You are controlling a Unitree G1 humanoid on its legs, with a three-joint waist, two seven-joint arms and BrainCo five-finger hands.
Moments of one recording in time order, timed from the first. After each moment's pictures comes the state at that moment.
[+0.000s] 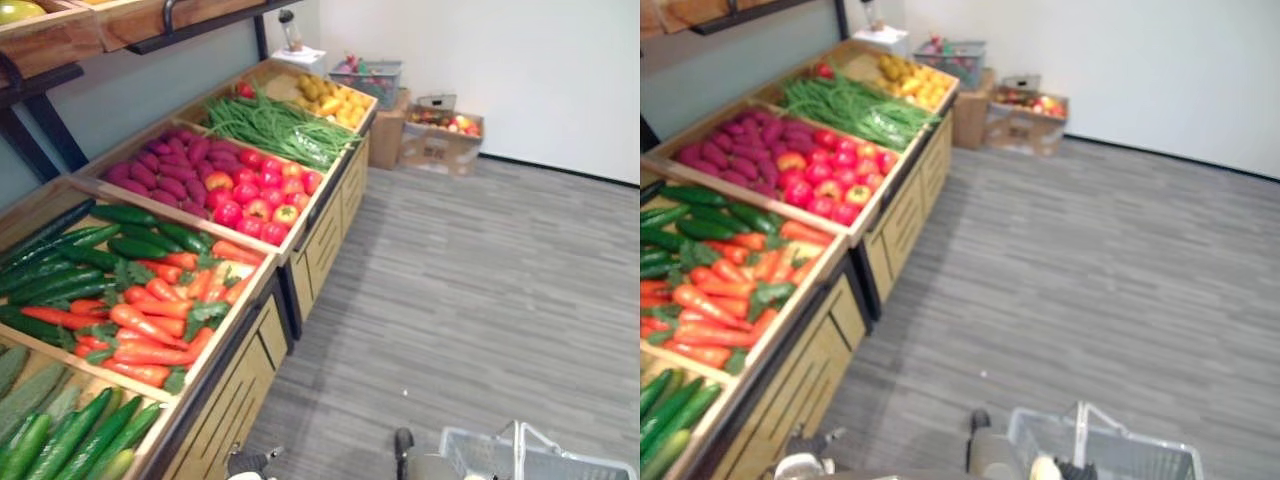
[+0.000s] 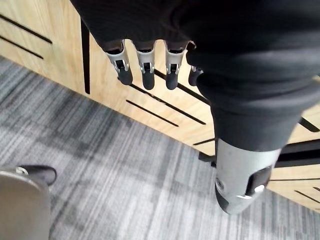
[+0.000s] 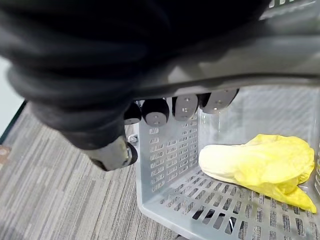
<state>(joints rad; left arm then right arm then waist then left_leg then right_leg) 0.04 -0.03 0.41 1.06 0.34 -0.04 0.30 0.22 -0.02 -0.39 0.91 -0.23 -0.10 -0.22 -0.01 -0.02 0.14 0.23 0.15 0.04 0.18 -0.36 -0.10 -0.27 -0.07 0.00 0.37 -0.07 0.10</state>
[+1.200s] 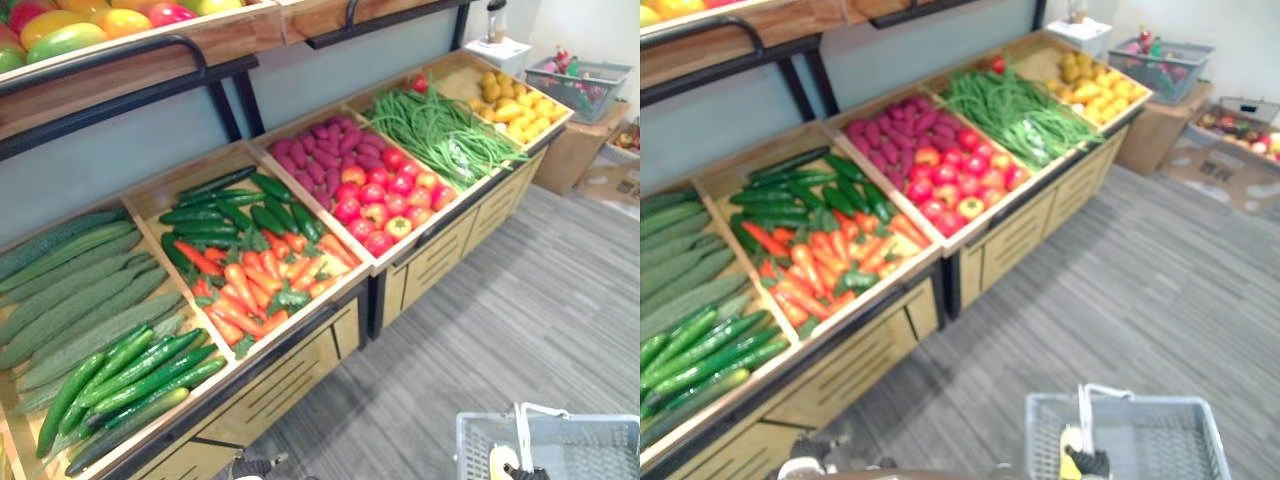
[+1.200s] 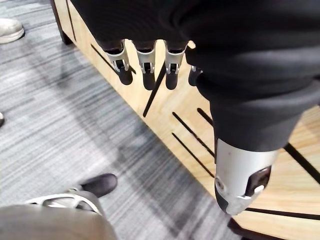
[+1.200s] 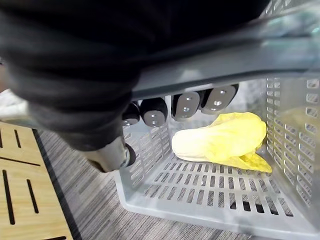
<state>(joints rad) 0.05 0.05 0.35 1.12 0.33 -0.03 0.30 0.13 -0.12 -0.41 1.06 -0.24 -0.13 -0.20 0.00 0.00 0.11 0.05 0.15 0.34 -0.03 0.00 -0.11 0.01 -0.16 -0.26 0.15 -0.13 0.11</state>
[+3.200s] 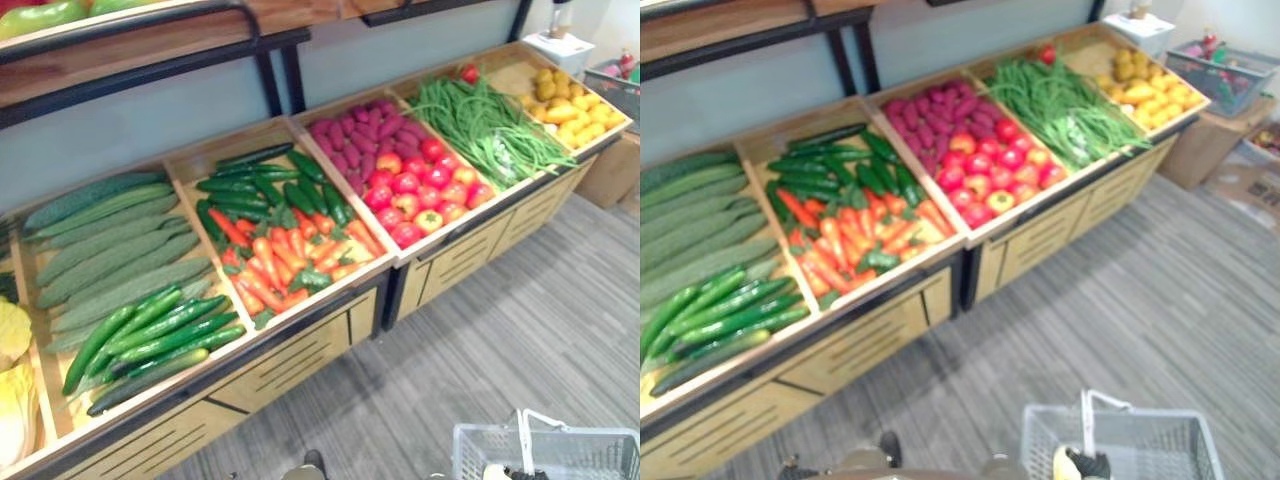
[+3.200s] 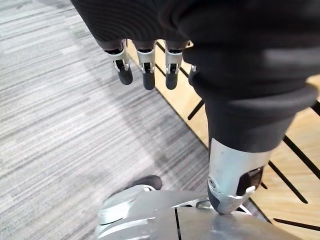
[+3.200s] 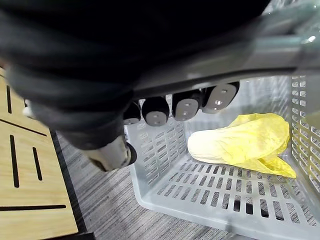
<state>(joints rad) 0.14 0.09 0.28 1.11 0.31 -0.03 0.27 0.13 -0.14 -0.35 1.07 -0.16 -0.13 -0.17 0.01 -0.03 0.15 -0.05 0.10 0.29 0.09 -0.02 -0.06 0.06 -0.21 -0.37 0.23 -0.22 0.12</state>
